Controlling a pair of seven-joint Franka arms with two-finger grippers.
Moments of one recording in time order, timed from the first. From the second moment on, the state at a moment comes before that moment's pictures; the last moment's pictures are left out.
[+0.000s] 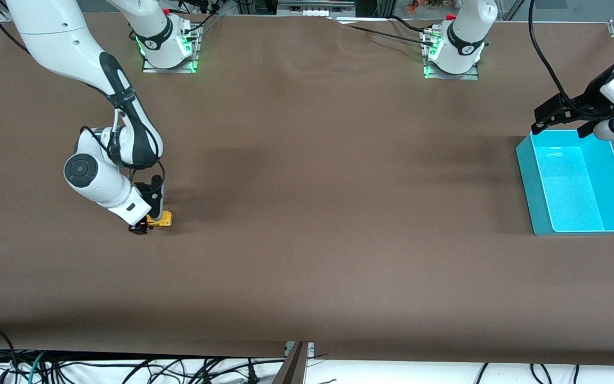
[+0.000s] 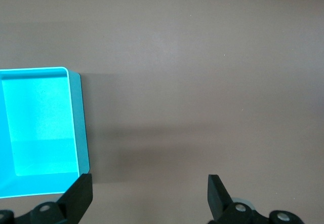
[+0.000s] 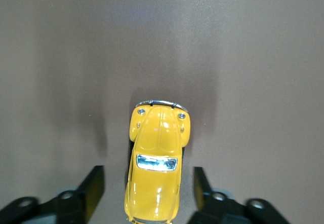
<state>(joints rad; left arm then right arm) -0.04 -0.03 0.01 -1.64 -0.05 1.60 -0.02 0.18 0.55 -0.09 -1.96 0.00 2.55 -1.57</state>
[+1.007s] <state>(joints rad) -0.04 -0.03 0.01 -1.64 -0.05 1.60 -0.02 0.17 0.55 -0.09 -1.96 0.00 2.55 -1.57</state>
